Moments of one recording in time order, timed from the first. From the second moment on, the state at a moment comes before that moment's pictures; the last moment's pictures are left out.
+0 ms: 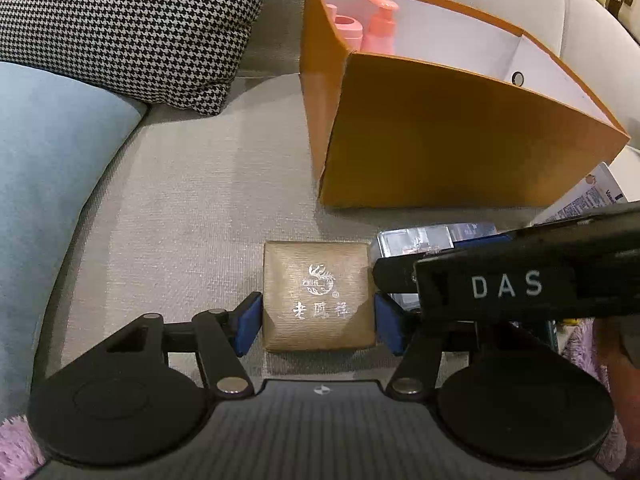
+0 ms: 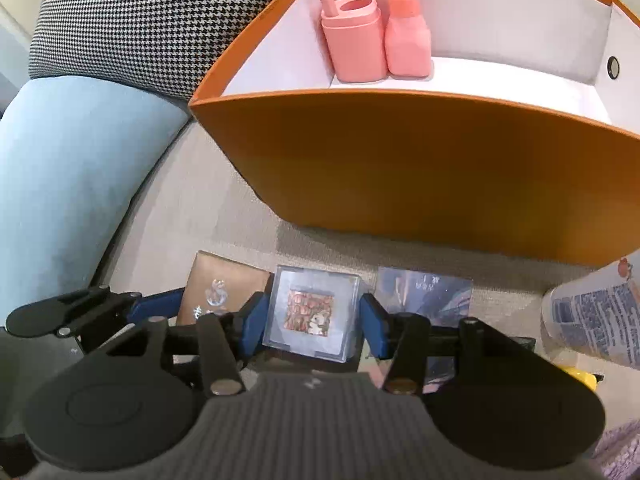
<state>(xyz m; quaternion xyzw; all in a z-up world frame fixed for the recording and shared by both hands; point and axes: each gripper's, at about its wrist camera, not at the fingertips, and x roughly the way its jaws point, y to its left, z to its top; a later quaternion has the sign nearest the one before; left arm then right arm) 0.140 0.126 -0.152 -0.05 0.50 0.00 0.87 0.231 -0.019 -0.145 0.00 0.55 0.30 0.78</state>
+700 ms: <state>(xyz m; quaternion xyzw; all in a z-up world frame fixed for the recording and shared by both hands) 0.100 0.124 -0.082 -0.11 0.44 0.00 0.89 0.208 -0.073 -0.082 0.04 0.48 0.34 0.81</state>
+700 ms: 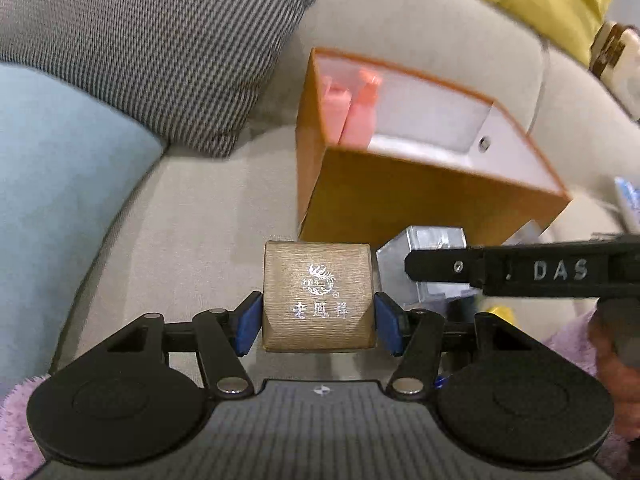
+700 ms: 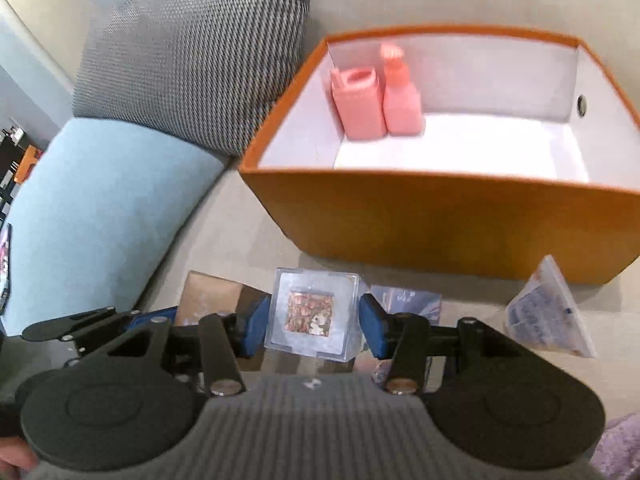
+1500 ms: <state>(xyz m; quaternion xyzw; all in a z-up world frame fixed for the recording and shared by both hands) 0.230 0.103 -0.013 -0.07 0.42 -0.07 0.90 0.296 -0.135 -0.001 0.09 0.41 0.32 0.85</state>
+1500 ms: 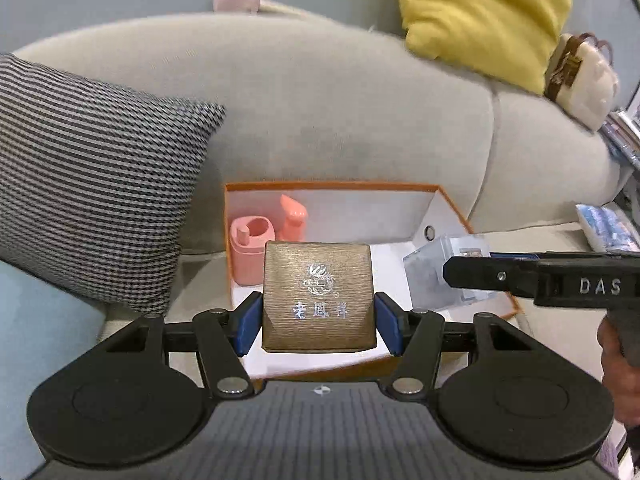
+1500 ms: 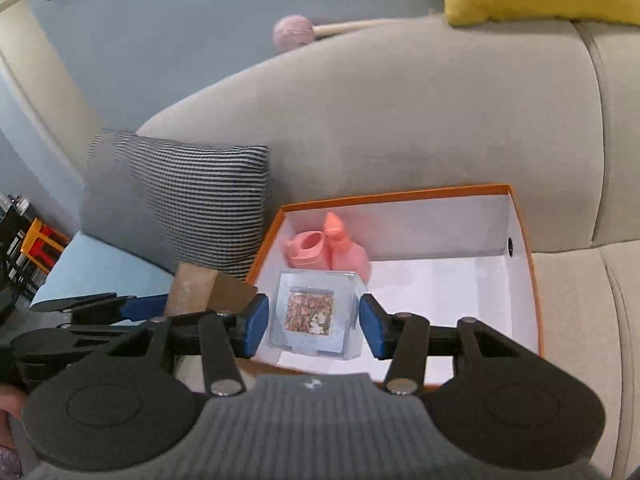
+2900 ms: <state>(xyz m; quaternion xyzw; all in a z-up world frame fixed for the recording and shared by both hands) 0.332 0.063 -0.123 0.16 0.52 -0.05 0.84 0.391 -0.087 -0.111 0.06 0.53 0.27 0.80</state>
